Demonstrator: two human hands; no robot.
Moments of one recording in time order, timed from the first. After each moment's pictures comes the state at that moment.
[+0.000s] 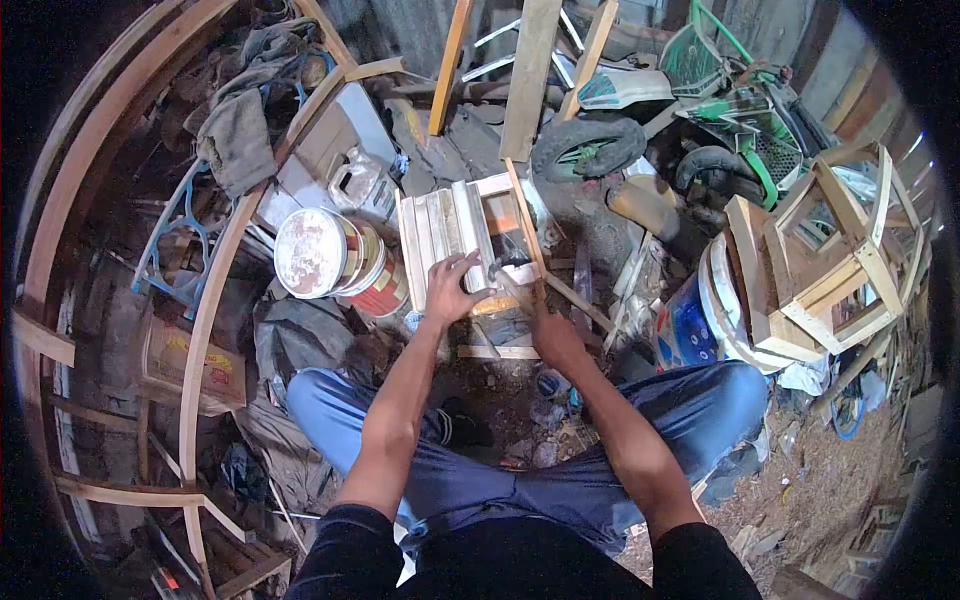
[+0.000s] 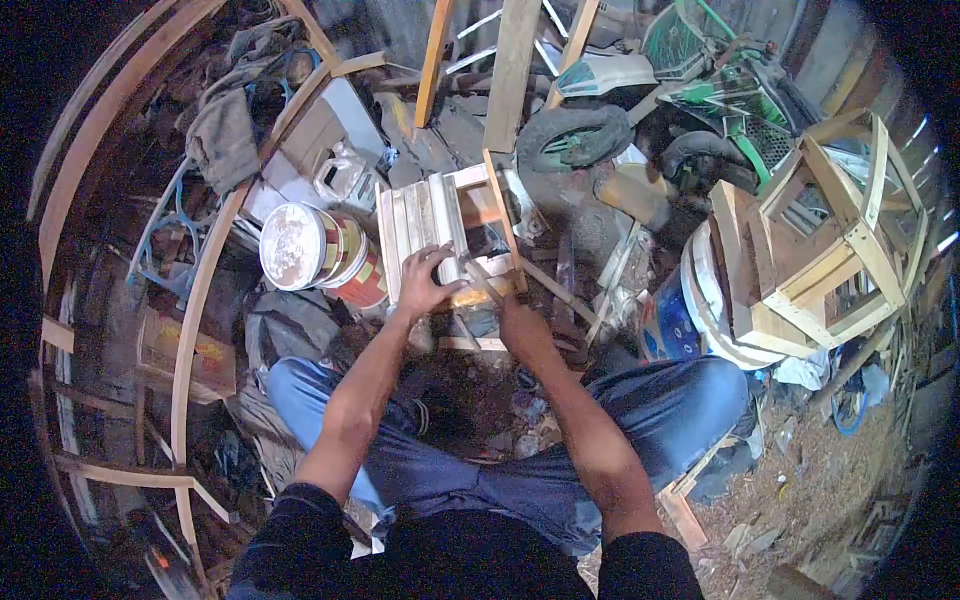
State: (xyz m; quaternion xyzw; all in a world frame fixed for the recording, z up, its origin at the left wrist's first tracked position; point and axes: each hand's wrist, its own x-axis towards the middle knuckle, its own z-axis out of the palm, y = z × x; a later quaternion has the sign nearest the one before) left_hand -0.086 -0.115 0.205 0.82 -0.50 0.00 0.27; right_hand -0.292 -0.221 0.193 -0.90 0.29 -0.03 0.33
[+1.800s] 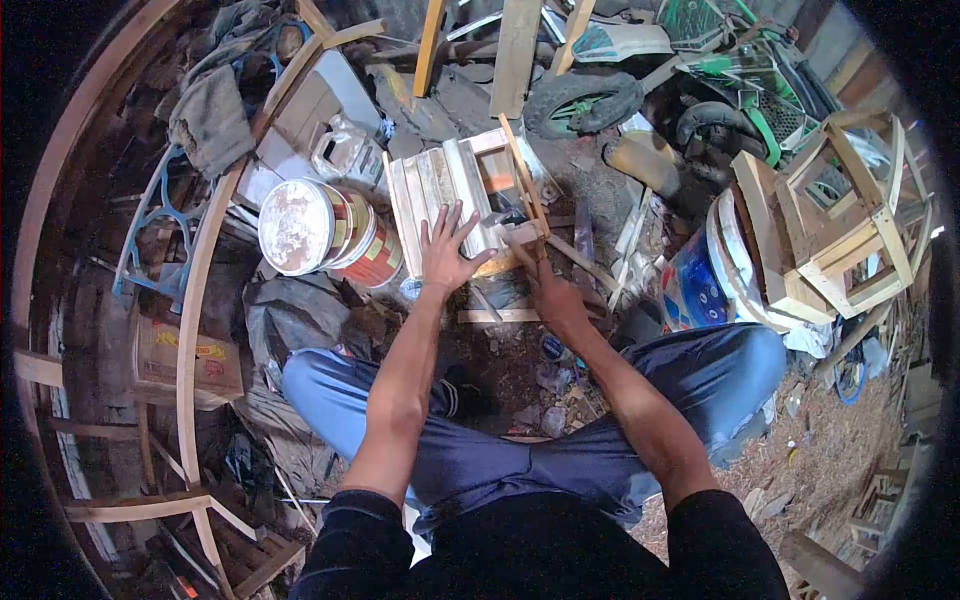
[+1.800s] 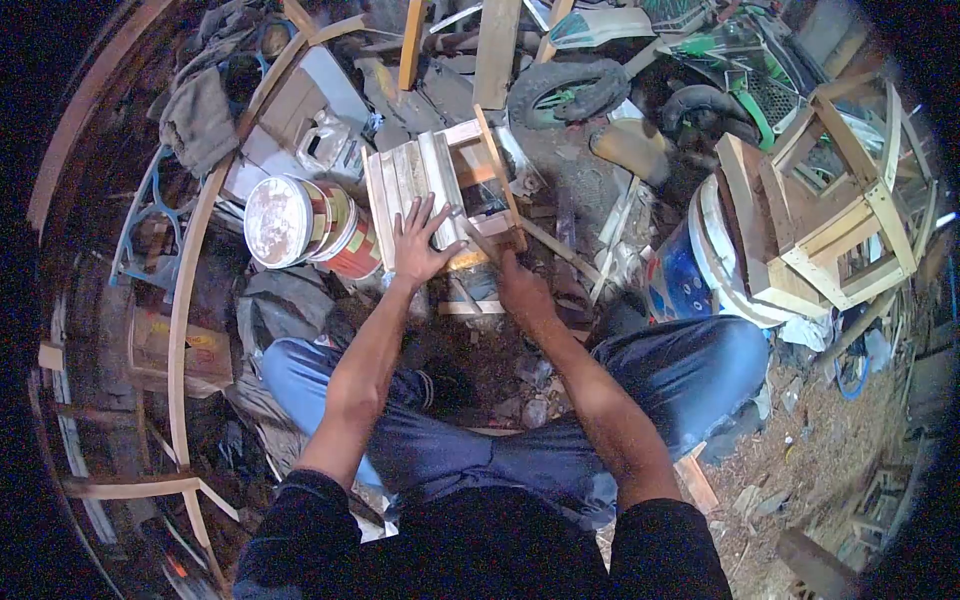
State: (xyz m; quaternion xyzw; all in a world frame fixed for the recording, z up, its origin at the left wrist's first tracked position) left_hand -0.079 -0.114 0.178 0.82 -0.53 0.09 0.19; right_hand -0.293 -0.208 0.176 -0.90 0.31 -0.08 0.29
